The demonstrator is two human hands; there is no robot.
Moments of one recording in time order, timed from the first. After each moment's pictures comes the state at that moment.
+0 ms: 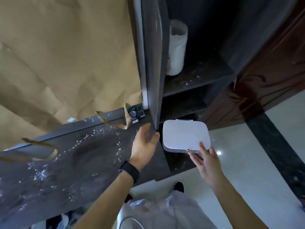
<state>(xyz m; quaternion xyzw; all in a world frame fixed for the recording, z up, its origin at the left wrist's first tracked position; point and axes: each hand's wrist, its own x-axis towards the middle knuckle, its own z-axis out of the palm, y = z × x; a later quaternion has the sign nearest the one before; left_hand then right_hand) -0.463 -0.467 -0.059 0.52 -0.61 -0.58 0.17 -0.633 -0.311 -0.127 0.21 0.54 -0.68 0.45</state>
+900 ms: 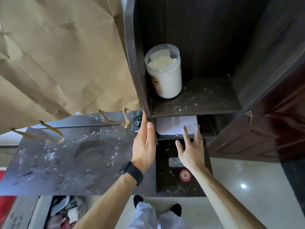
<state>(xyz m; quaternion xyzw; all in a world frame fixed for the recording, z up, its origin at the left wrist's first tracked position) -0.564 -0.461 -0.006 0.56 -0.61 -0.44 0.34 -0.725 -0.419 -0.152 -0.53 0.81 -0.21 0.12</state>
